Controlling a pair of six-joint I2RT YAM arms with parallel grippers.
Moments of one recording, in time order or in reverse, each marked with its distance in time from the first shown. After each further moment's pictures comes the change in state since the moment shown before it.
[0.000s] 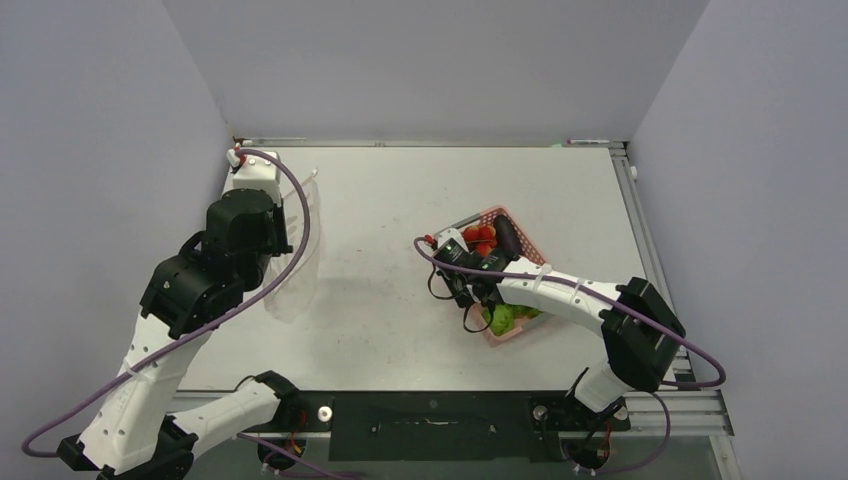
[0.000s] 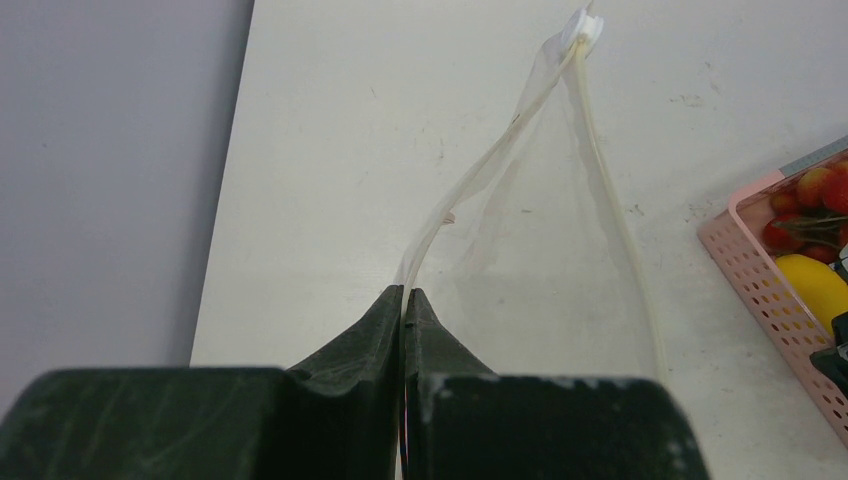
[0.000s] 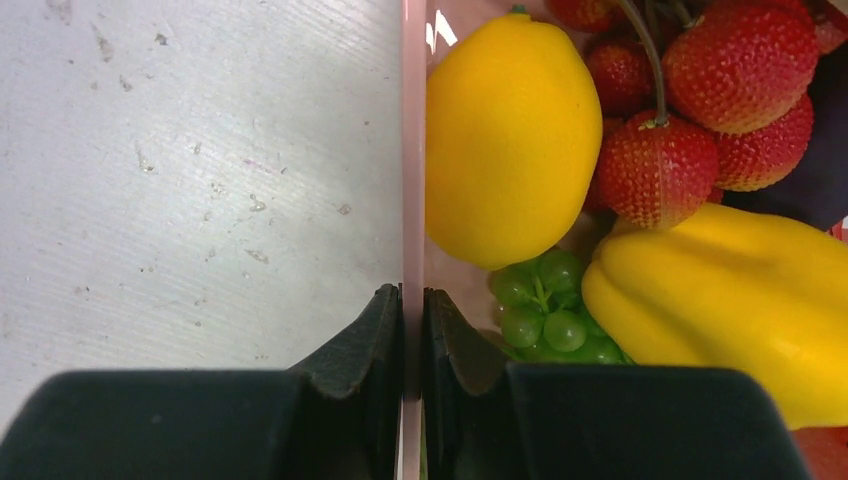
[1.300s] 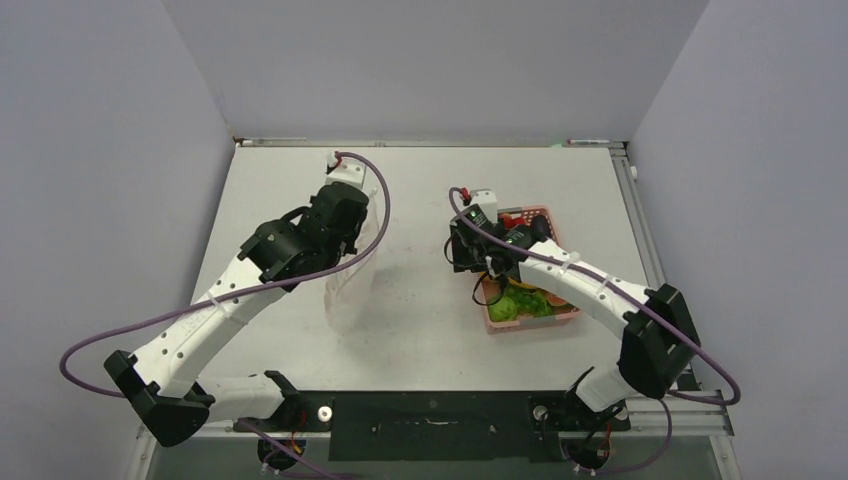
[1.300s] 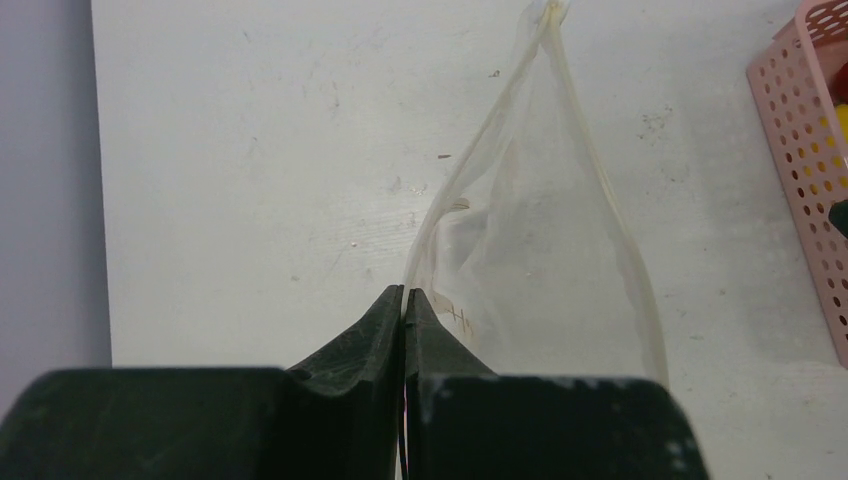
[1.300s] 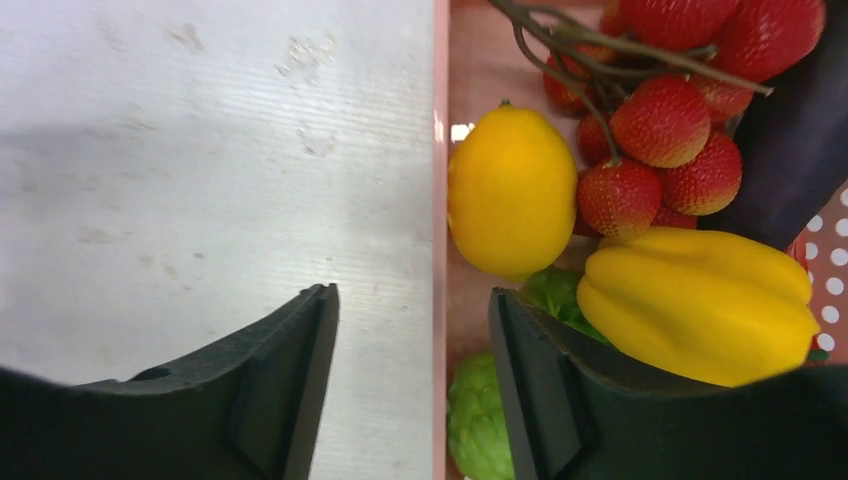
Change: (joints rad) left arm -0.181 0.253 -0.084 0.074 -0.006 -0.094; right arm -0.137 -0.030 0.091 -0.006 0.102 0.235
